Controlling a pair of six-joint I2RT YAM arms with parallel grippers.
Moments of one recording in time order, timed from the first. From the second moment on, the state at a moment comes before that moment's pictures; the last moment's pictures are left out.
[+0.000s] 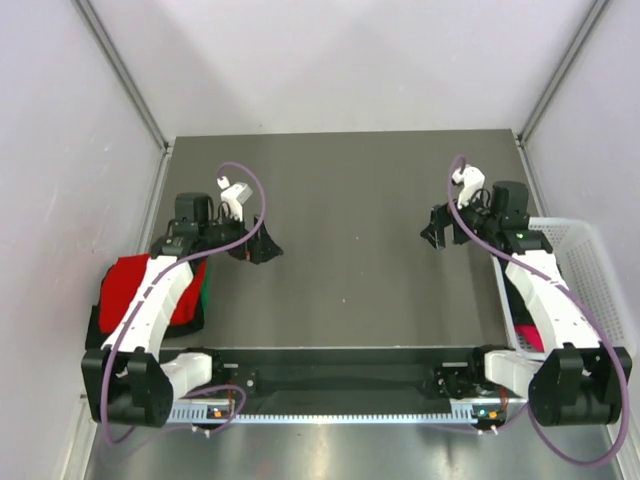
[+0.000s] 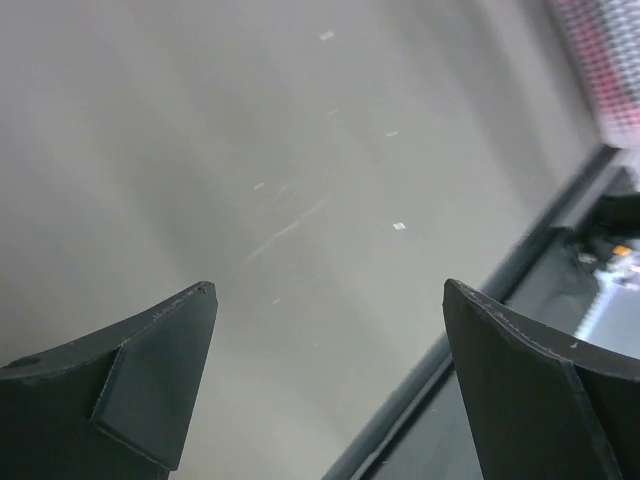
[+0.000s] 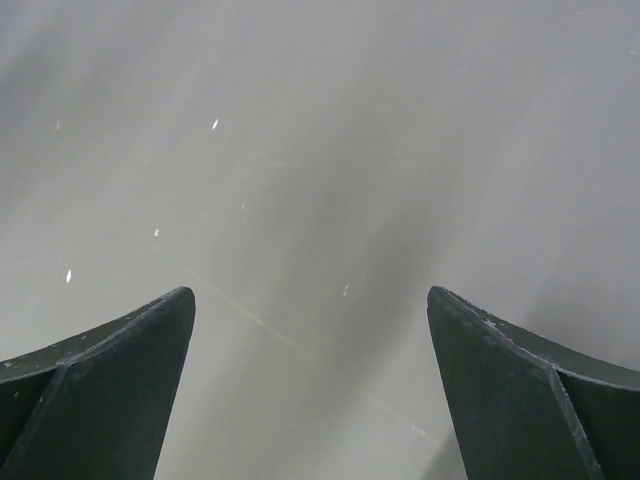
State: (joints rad) left arm -0.07 1.13 0.87 -0.48 0.75 -0.01; right arm 0.03 1.11 0.87 -0.39 -0.51 -0.22
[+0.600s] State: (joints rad) left arm -0.09 1.34 1.13 -0.73 0.71 0.12; right arm -0.47 1.33 1.15 -0.69 -0.43 -0.34
